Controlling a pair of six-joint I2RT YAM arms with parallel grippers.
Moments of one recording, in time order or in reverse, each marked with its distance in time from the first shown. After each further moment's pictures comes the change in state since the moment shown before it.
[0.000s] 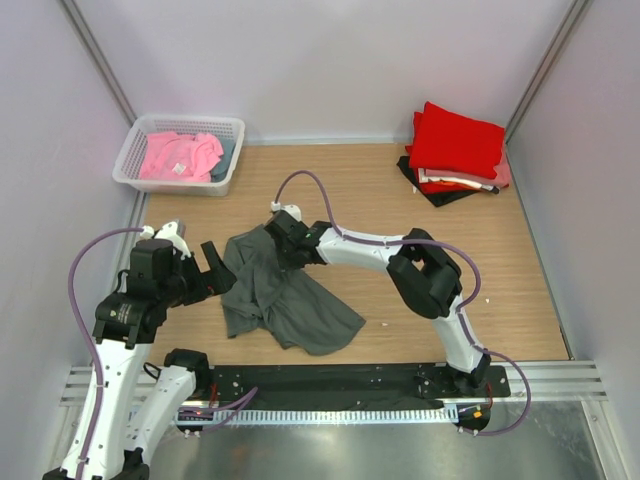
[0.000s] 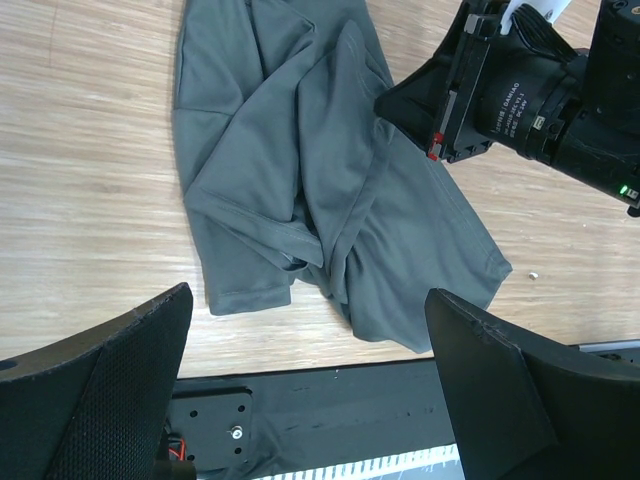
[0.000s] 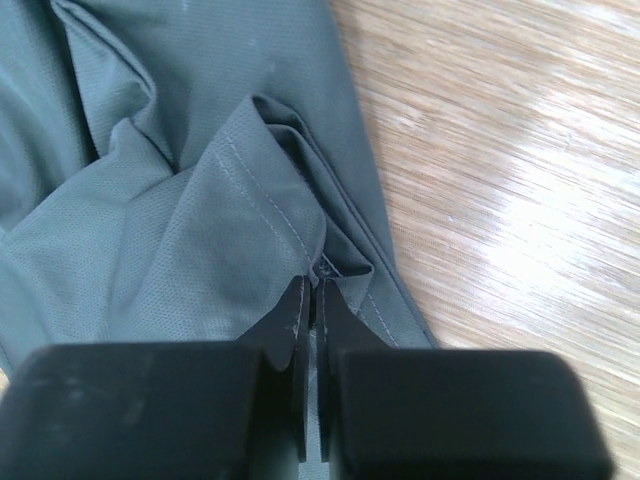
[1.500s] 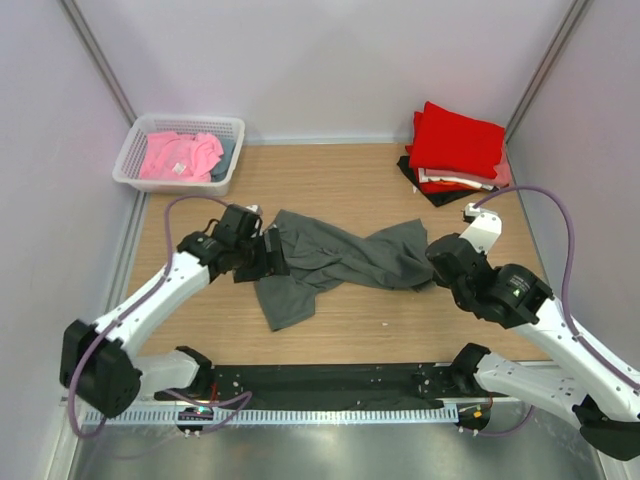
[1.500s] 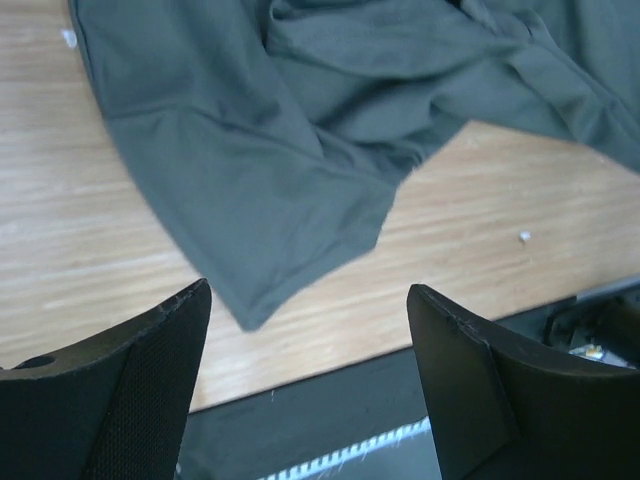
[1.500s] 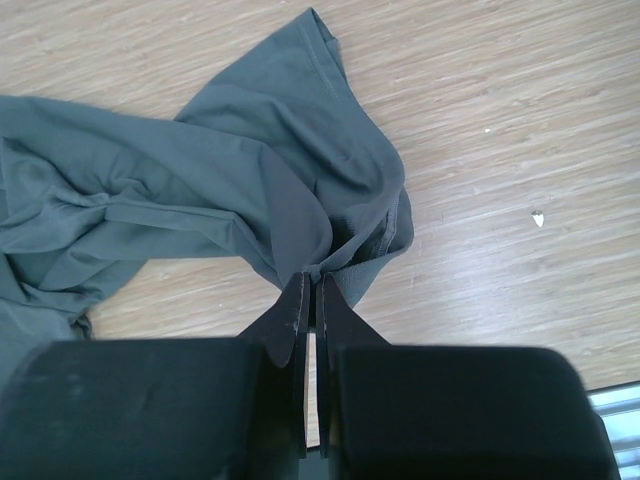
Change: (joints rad) left arm -0.351 0.501 -0.001 0.293 -0.002 -0.156; right arm -0.163 -1.307 -0.542 -0.694 0.566 0.246
